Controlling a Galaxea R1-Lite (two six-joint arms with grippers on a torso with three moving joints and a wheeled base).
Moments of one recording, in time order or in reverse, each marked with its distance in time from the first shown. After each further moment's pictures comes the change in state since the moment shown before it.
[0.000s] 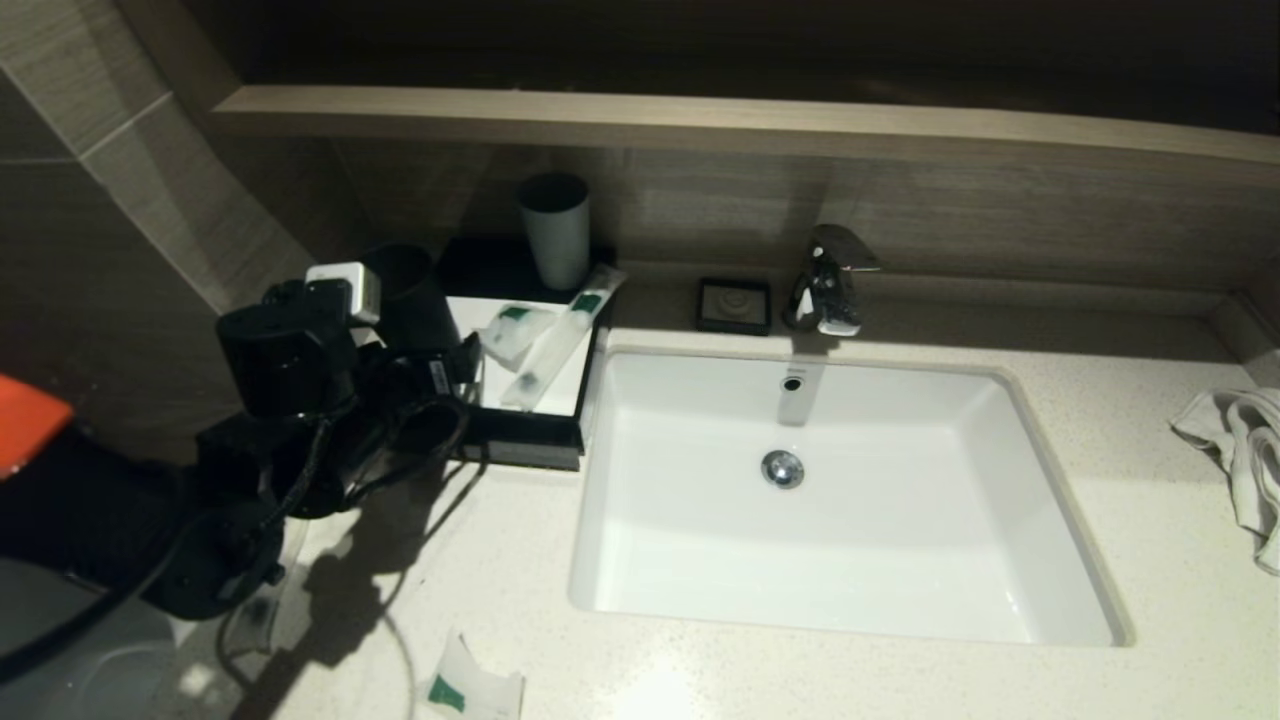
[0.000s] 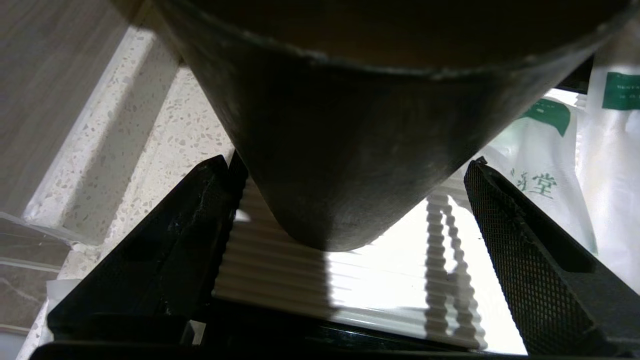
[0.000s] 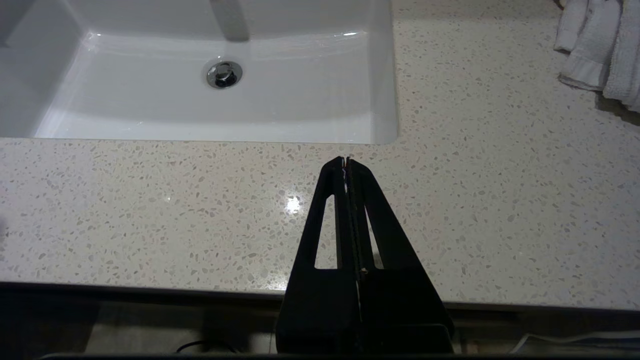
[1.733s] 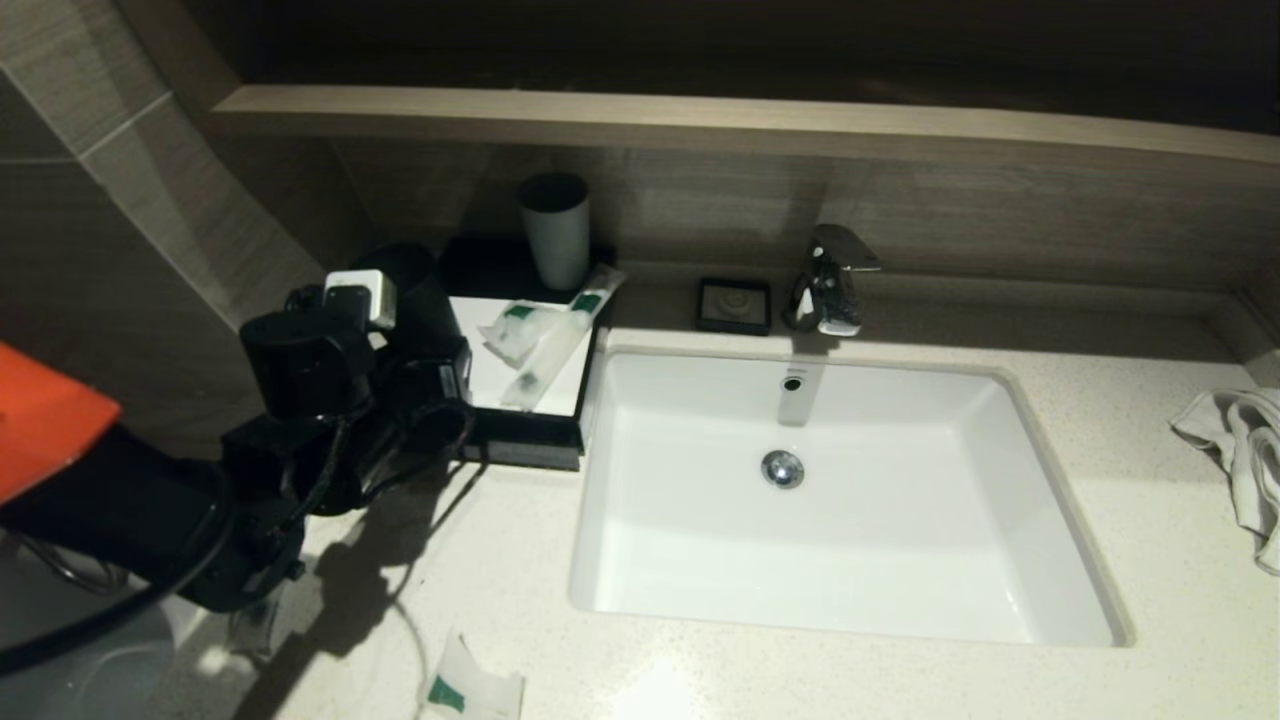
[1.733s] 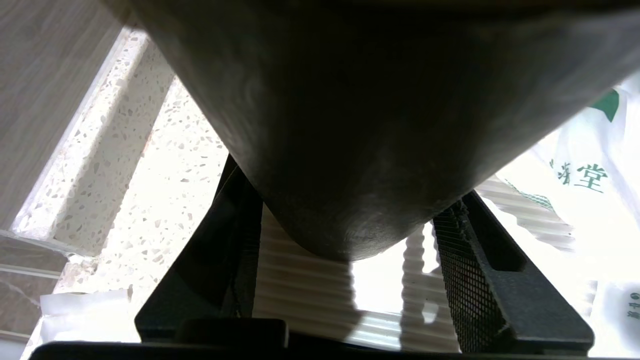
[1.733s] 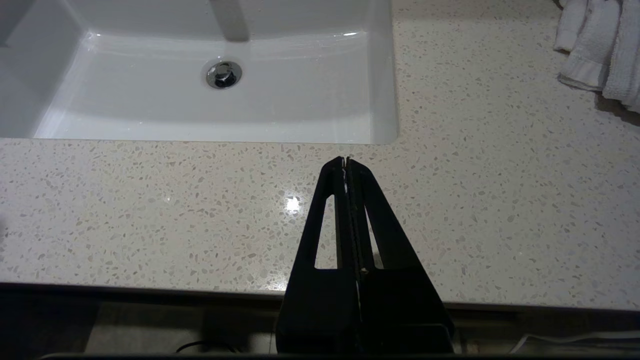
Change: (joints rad) left arm 0.003 0.047 -0.019 -0.029 0.009 0.045; right arm 0.000 0.000 0.000 0.000 0.000 0.000
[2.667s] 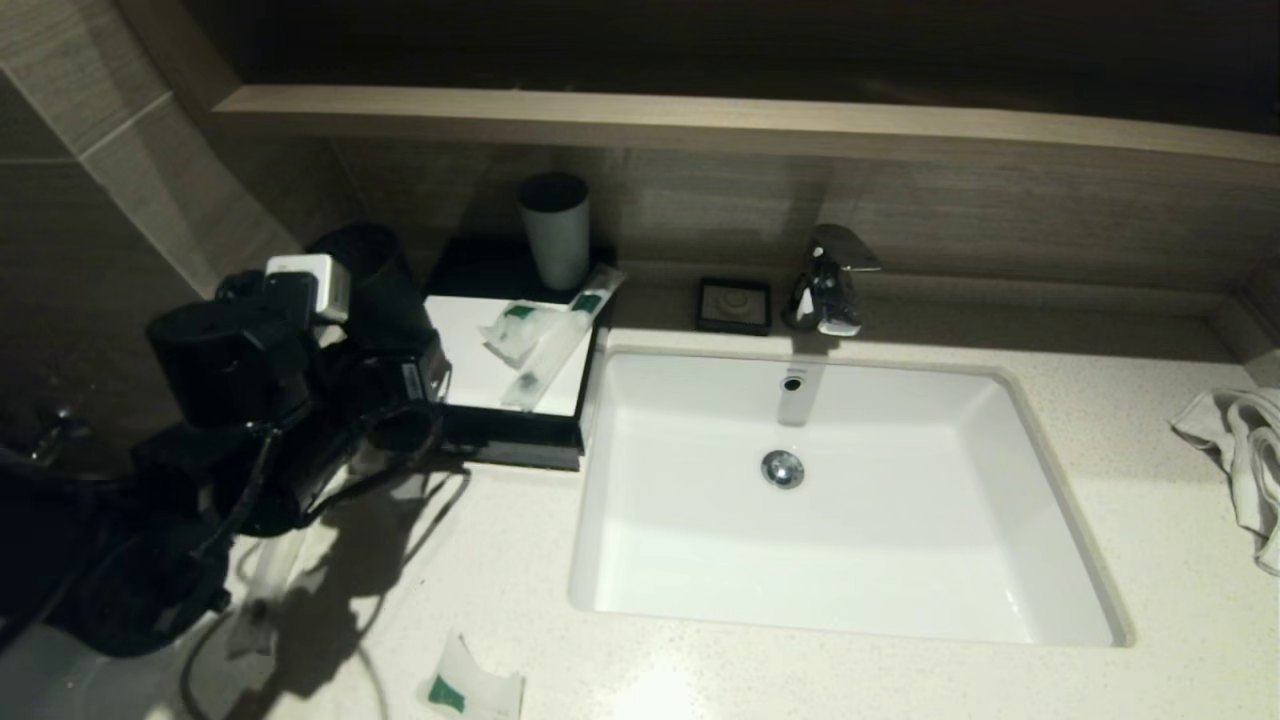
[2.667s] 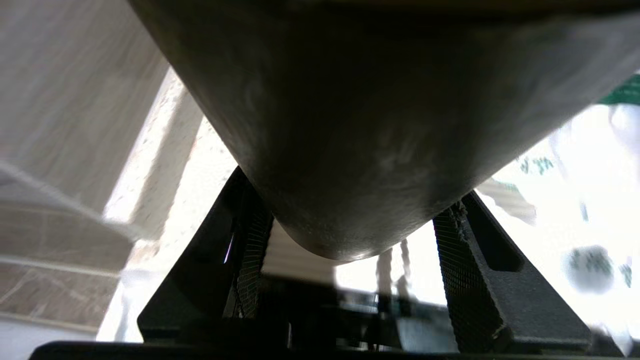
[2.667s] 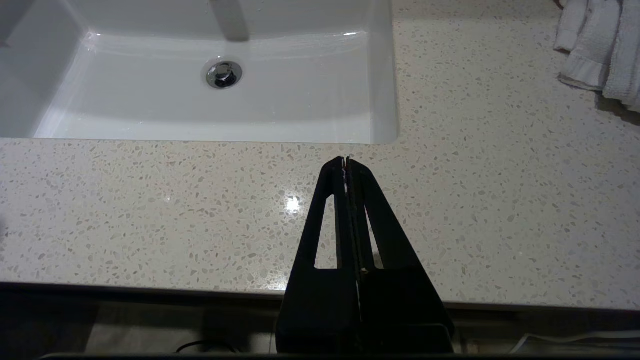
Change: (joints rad) left arm -0.002 -0.159 0.096 0.045 0.007 0.025; right arm 0.000 0.000 0.000 0.000 0.000 0.001
